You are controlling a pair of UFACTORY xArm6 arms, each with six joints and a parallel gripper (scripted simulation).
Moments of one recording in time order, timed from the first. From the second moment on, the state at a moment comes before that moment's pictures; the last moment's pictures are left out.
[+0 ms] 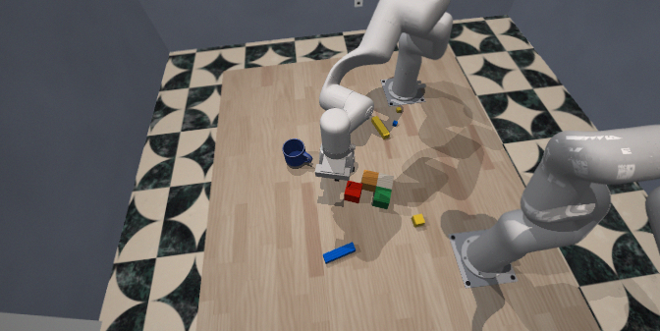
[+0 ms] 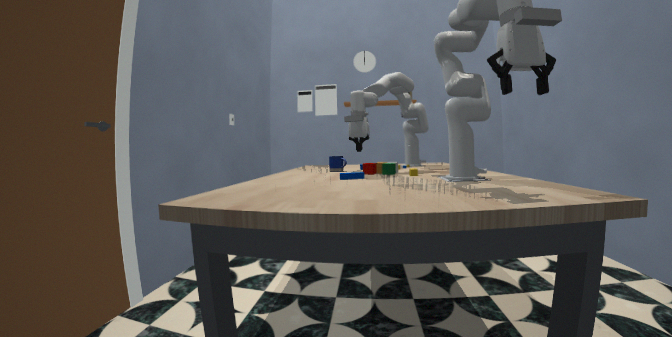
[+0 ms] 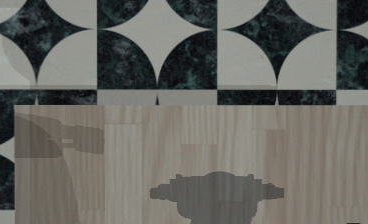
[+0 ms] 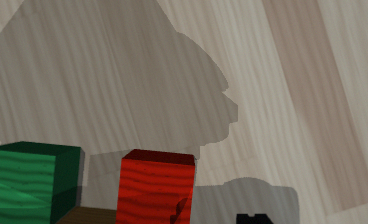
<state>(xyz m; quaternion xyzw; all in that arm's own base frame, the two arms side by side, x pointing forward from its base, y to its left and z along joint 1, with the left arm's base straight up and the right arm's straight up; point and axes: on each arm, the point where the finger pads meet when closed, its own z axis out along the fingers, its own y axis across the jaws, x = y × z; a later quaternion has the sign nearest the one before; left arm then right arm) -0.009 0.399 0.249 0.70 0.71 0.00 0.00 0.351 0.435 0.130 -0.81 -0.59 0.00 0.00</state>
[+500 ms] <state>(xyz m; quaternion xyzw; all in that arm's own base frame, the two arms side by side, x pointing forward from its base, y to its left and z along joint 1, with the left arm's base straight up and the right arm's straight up) -0.009 0.399 0.249 0.70 0.71 0.00 0.00 0.352 0.435 0.130 -0.83 -0.56 0.00 0.00</state>
